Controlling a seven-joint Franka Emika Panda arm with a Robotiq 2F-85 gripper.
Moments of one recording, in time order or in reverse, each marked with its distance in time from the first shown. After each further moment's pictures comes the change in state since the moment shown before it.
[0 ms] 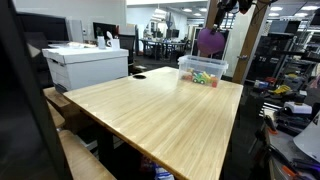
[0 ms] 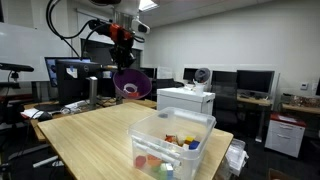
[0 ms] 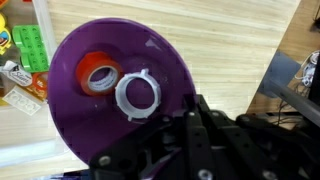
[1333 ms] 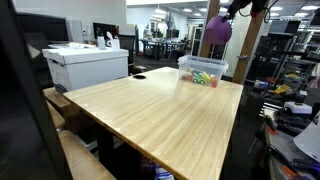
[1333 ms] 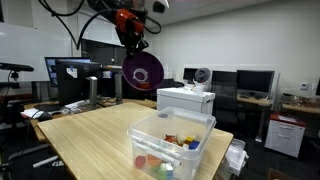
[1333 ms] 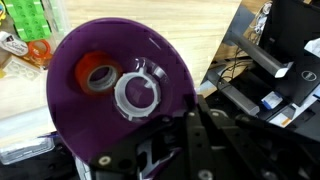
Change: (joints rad) arm -0.145 0.037 -0.168 0.111 0.304 -0.195 -0.299
